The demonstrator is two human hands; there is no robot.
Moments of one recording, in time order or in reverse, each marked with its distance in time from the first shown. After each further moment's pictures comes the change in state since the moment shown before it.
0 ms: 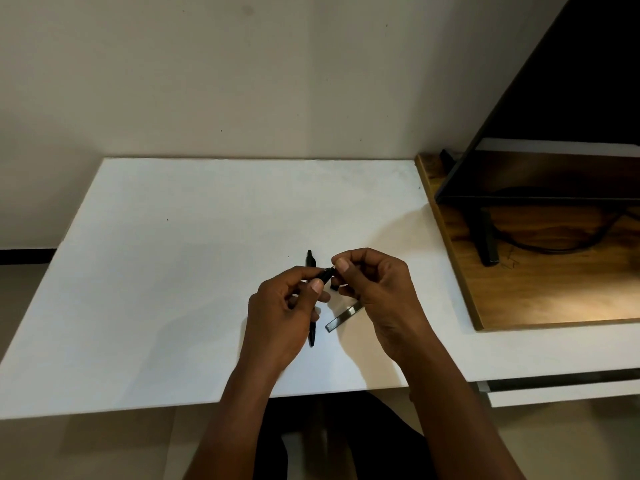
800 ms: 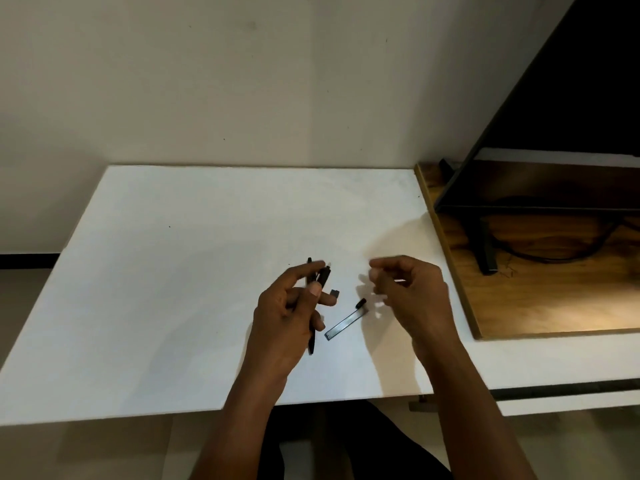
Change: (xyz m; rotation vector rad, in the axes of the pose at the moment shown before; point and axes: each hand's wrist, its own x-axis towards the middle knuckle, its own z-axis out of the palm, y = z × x) left_hand 0.000 -0.001 0.005 -0.223 -0.049 -0.050; right_hand 0.006 -0.010 -0.032 -0.429 0.259 0.020
